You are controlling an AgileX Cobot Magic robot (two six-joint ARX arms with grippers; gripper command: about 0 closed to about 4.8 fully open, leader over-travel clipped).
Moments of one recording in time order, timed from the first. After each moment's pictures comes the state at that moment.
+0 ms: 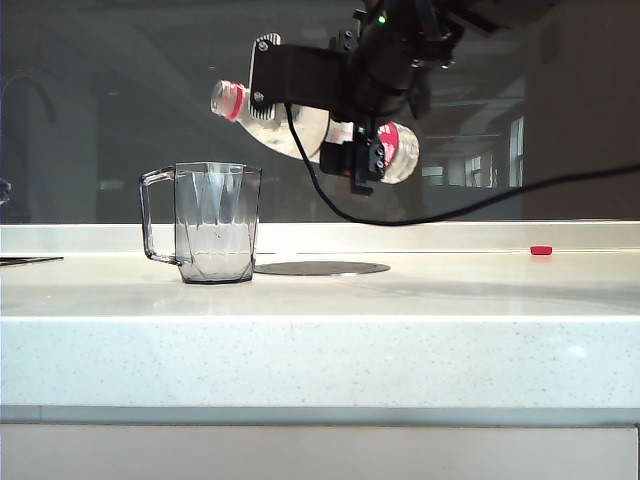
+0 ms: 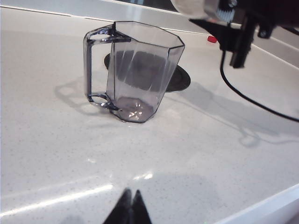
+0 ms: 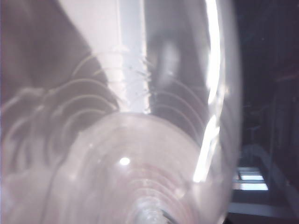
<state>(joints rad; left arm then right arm) -0.50 0.00 0.01 -0.11 0.04 -0.21 0.67 1.72 1.10 0.46 0.42 -1.40</state>
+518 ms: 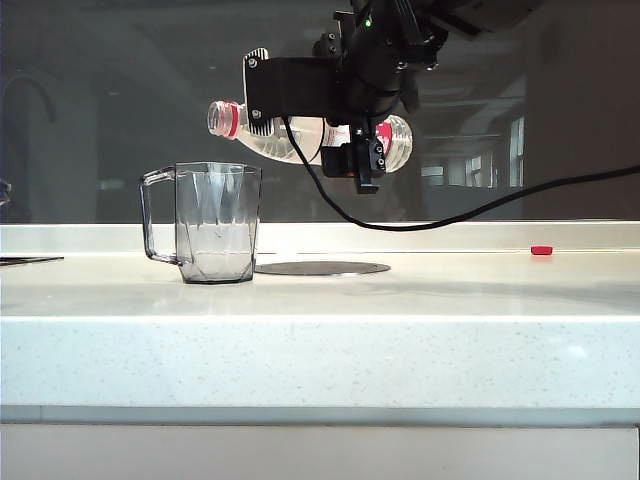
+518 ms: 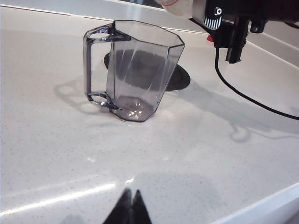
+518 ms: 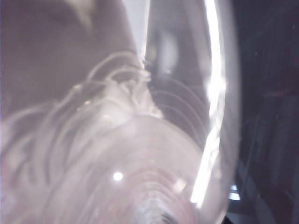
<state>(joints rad) -0.50 0.00 0.01 -0.12 0.04 -0.21 0.67 1.75 1.14 0.44 0.43 -1.55</state>
